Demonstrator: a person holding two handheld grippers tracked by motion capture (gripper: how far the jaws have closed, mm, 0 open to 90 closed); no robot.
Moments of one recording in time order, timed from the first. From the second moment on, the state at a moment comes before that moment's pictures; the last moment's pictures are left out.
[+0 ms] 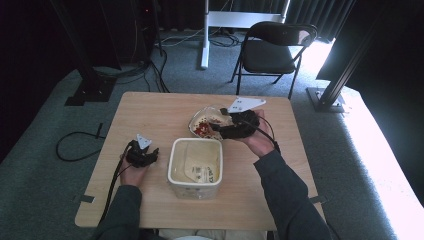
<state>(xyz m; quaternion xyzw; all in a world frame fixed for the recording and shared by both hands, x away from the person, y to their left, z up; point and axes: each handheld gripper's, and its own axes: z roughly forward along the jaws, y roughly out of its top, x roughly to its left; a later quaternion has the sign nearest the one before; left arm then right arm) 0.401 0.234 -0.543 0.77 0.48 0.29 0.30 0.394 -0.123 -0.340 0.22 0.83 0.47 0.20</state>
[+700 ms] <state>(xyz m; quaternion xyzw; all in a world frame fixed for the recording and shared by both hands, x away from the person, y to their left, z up) 0.401 0.234 -0.543 0.77 0.48 0.29 0.30 0.362 -0.118 -0.362 0.19 0.84 0.49 0.12</state>
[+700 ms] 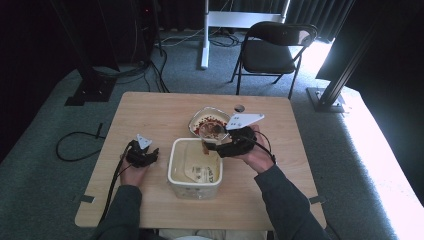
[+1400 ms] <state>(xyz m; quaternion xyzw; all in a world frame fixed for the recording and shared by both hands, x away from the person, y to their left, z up) 0.401 0.234 -0.543 0.77 0.48 0.29 0.30 0.347 -0.093 -0.389 0.16 0.85 0.50 0.06</state>
